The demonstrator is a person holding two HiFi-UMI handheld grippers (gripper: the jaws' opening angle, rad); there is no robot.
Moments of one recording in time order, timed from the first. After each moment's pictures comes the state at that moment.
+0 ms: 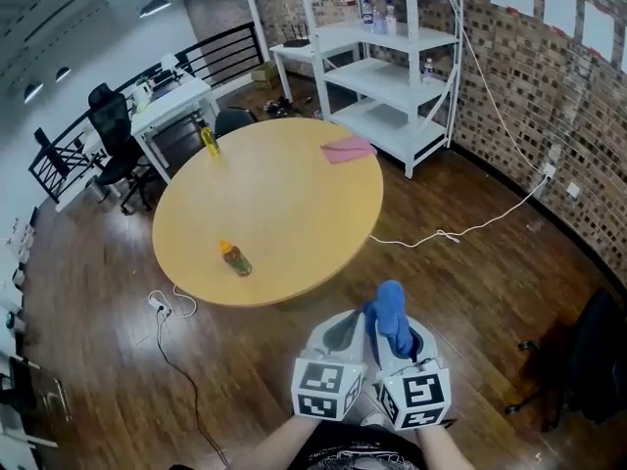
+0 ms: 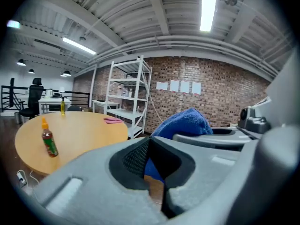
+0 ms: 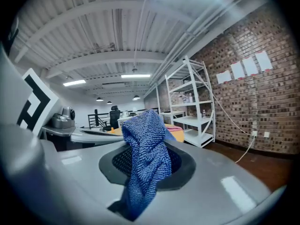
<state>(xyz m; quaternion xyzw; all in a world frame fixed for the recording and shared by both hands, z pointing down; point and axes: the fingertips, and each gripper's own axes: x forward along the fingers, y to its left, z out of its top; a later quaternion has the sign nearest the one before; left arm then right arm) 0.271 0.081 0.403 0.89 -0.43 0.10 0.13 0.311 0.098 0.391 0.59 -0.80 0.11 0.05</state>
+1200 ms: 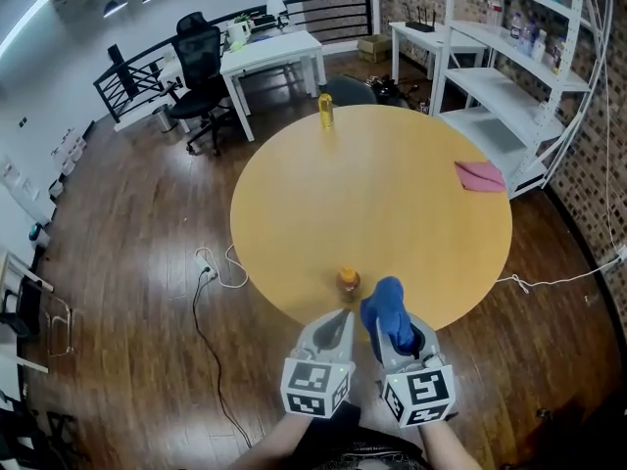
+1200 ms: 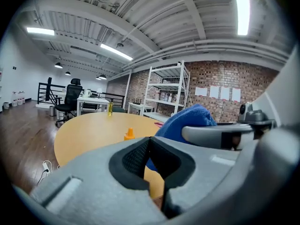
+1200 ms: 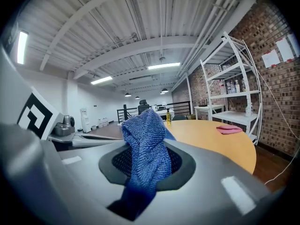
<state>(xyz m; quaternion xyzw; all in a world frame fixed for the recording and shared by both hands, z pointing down) -0.047 -0.076 0.445 0.79 -0.59 0.06 0.17 0.014 -0.080 0.419 0.43 -0.89 0.11 0.08</state>
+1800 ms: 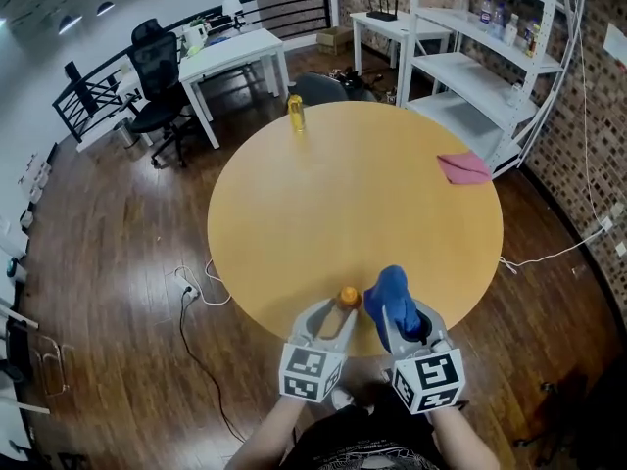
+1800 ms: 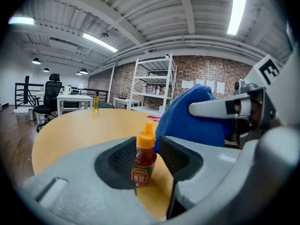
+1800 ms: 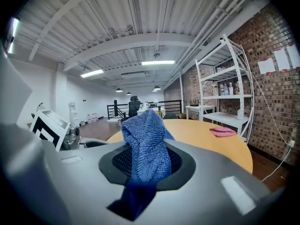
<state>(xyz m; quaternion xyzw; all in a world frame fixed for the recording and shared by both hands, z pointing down) -0.079 -0.148 0.486 0.85 -0.49 0.11 0.15 -0.004 -0.147 0.422 0.48 -0.86 0.10 0.11</state>
